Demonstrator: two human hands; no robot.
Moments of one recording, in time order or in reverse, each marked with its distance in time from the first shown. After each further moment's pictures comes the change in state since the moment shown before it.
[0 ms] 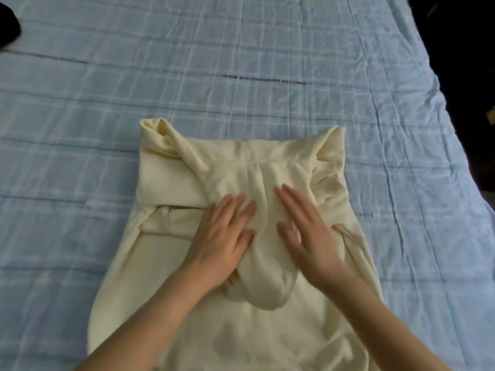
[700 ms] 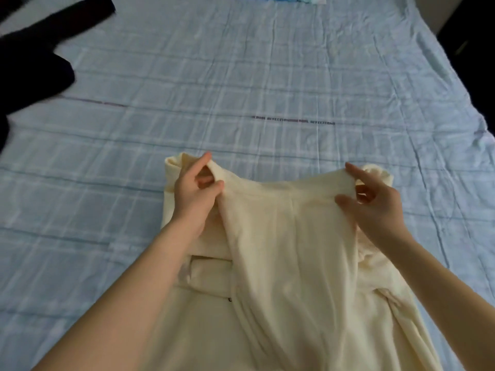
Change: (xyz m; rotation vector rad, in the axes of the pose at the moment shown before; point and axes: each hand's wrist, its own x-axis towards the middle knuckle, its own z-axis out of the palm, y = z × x) left_hand 0.119 -0.112 -0.057 -1.076 0.582 -0.583; right_hand 0.134 0.060 -0.050 0.358 0.406 0.274
